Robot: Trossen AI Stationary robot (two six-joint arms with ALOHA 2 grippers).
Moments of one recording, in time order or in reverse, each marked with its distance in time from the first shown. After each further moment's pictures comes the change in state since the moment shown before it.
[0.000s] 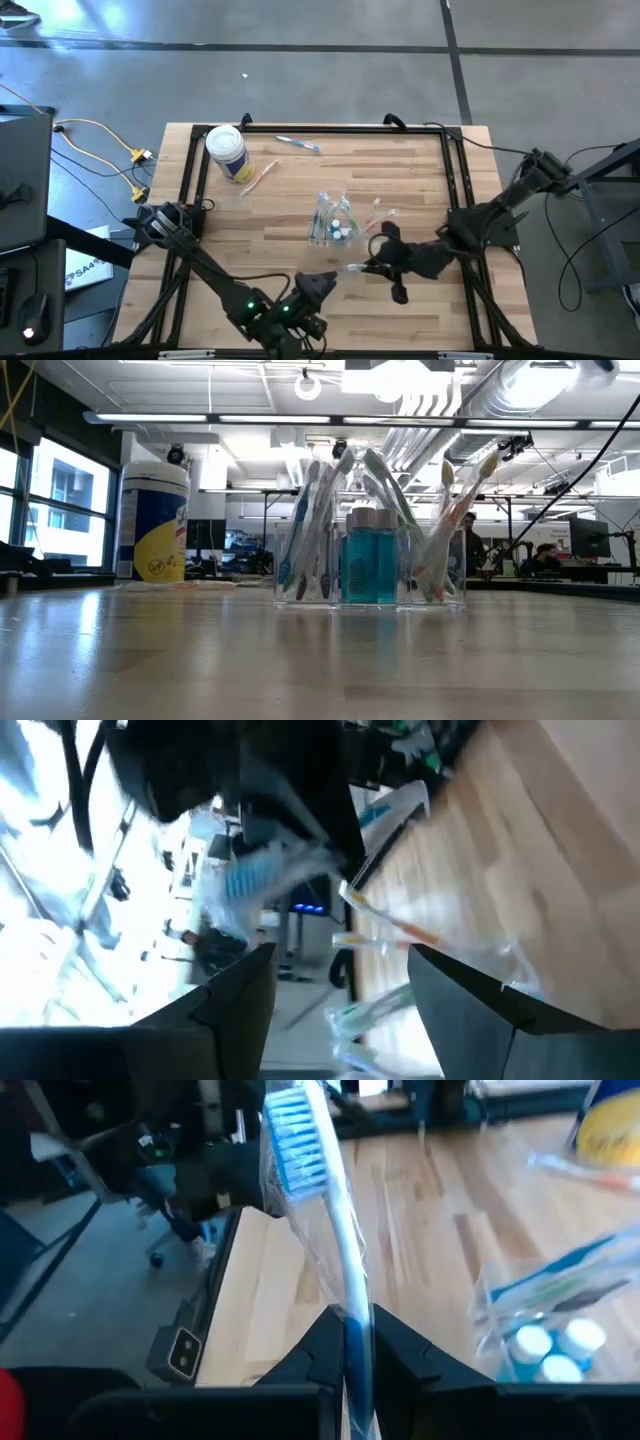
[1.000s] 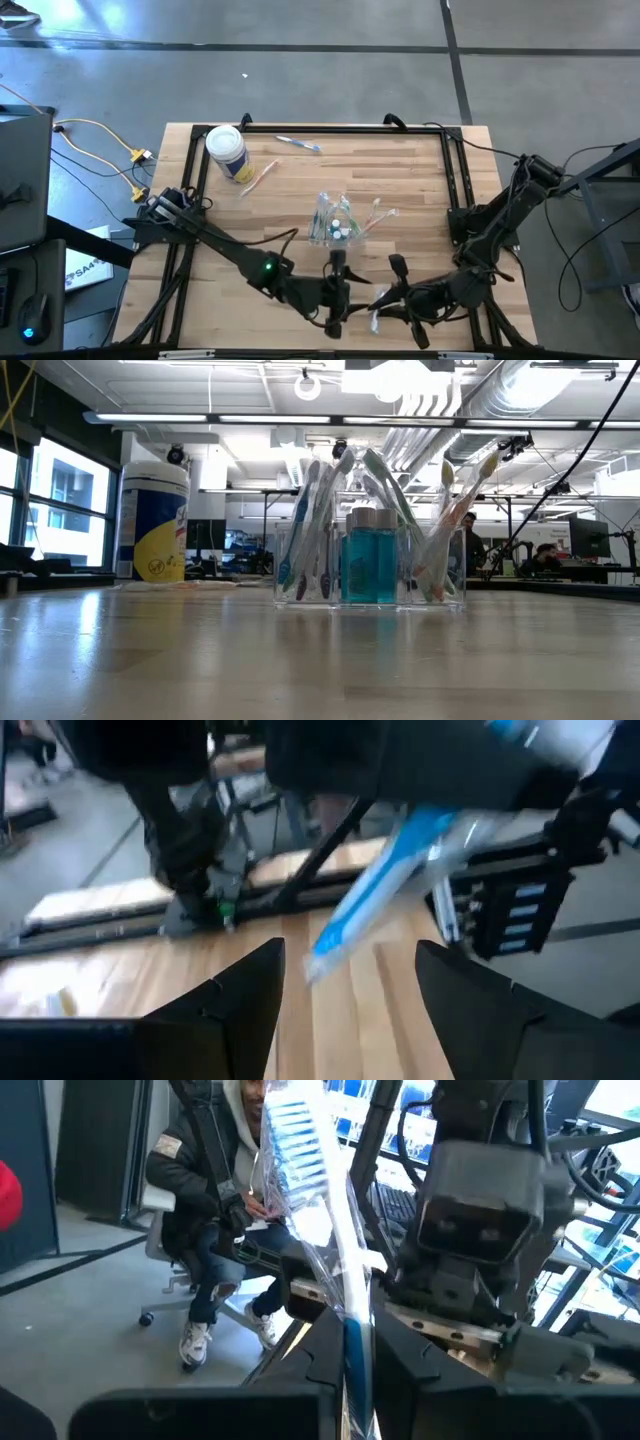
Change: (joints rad) left arm 0.192 -0.060 0.000 0.207 0.818 -0.737; right arm 0.239 0.092 0.000 0.544 0.160 -0.632
